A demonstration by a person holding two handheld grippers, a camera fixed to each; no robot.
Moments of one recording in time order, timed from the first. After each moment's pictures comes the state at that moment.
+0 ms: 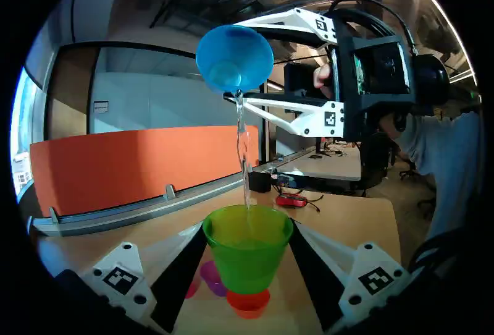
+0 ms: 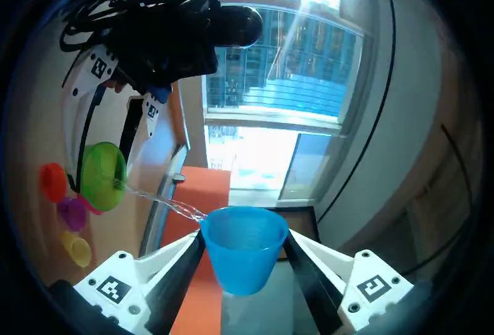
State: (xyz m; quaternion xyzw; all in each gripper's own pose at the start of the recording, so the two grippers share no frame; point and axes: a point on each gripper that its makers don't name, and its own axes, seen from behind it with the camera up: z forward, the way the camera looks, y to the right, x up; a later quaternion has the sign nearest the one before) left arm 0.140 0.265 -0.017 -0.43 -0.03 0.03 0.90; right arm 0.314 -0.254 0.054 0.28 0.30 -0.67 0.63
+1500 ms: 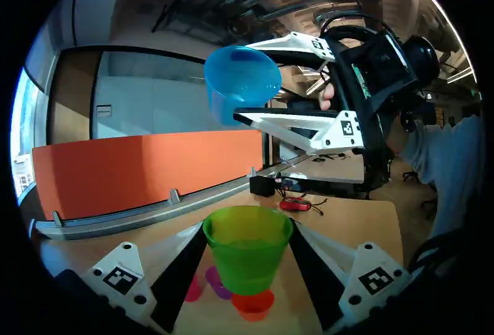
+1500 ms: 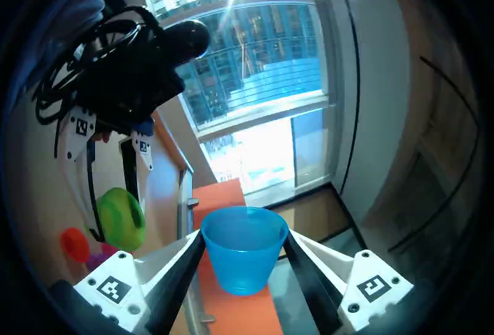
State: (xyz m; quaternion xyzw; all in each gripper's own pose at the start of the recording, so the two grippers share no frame) left arm 0.152 0.257 -0.015 -0.42 -0.01 0.03 0.91; right arm 0.294 -0.243 0.039 0.35 0.24 -0.52 0.74
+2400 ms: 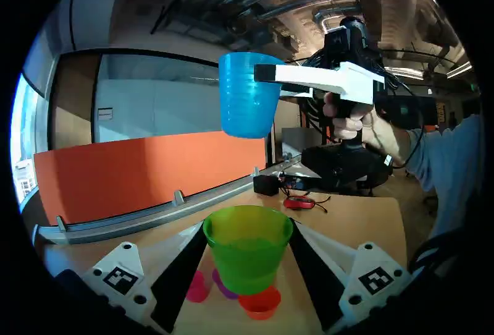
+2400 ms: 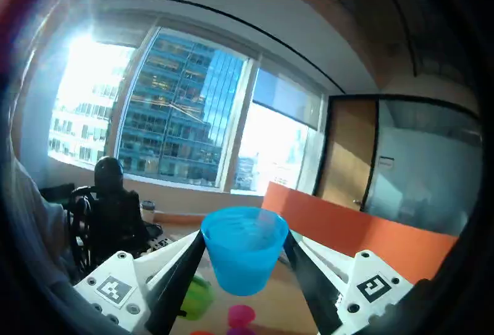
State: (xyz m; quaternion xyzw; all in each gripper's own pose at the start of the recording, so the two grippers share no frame) left arm 0.154 0.250 -0.010 -0.42 -0.01 0.04 0.91; right arm 0.293 -0.253 0.000 0.48 0.04 -0.09 0.87
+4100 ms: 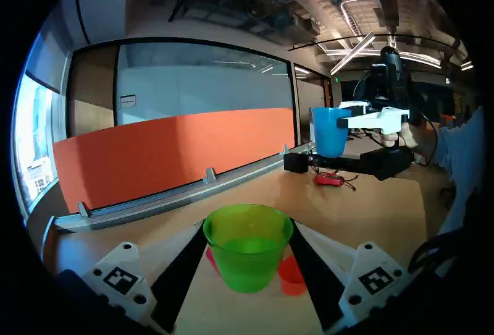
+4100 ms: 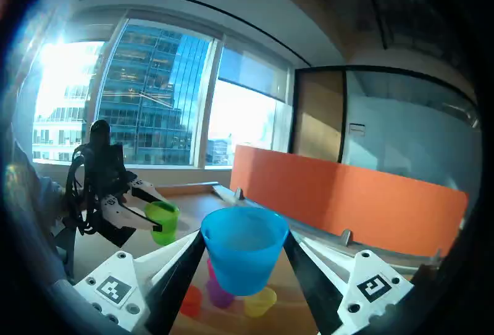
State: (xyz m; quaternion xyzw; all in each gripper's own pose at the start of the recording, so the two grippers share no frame) left arm 0.111 0.186 0.020 -0.35 -0.06 0.07 0.93; right arm 0.189 -0.139 0.015 0.41 -0.02 -0.08 0.91
